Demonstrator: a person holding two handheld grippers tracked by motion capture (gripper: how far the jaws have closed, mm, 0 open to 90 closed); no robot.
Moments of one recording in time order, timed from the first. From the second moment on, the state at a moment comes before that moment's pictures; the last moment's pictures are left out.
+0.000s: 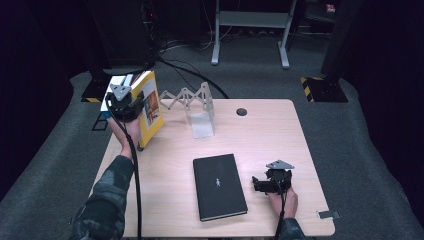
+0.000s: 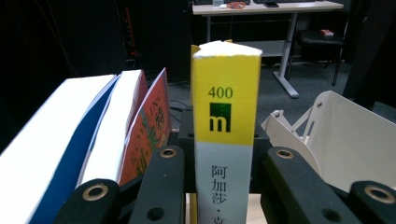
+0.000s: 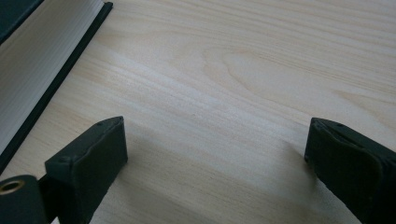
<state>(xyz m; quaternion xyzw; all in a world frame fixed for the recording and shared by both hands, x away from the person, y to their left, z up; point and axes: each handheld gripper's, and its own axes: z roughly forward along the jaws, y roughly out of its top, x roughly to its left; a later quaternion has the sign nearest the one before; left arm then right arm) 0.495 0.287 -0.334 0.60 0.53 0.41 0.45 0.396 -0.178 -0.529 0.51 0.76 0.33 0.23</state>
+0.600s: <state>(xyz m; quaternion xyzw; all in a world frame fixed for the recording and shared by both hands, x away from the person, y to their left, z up) 0.527 0.281 -0.375 0.58 0.55 0.41 0.45 0.395 -0.177 -0.529 0.51 0.76 0.33 0.22</state>
